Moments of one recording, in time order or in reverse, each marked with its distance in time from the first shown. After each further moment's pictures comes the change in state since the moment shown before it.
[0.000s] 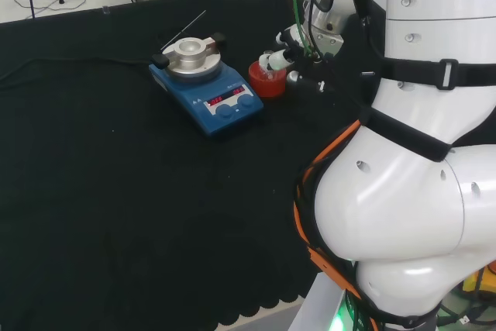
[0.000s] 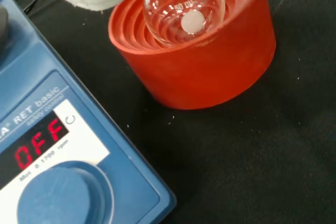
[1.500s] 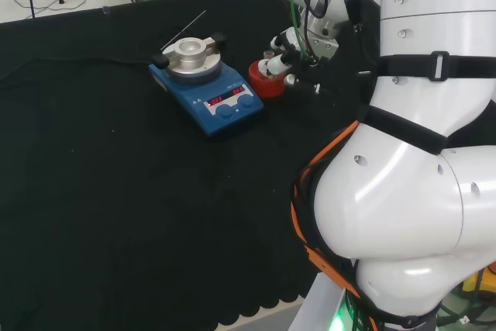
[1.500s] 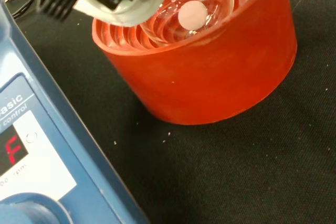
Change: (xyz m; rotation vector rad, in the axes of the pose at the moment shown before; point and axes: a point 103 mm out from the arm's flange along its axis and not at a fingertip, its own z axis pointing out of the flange) arm -0.003 0.030 0.018 -0.027 0.004 -0.041
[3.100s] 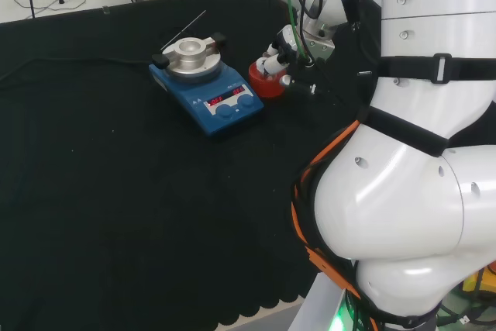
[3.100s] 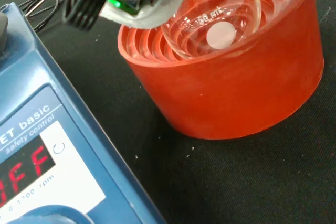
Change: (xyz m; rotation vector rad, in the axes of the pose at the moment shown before) arm 0.011 0.000 0.000 -0.057 0.003 -0.023
